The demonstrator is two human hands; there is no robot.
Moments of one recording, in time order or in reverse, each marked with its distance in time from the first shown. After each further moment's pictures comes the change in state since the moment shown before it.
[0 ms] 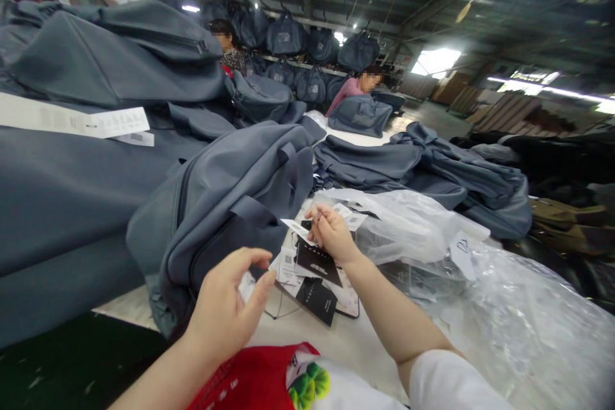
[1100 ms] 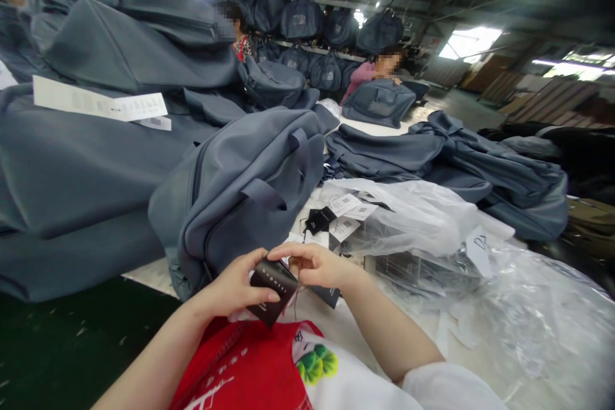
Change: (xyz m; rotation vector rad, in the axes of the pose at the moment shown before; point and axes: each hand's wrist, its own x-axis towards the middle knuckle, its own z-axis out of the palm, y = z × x) left_hand -0.016 -0.059 0.021 -0.297 -0.436 -0.223; right_hand -0.050 0.009 0.022 0.269 -0.798 0.183
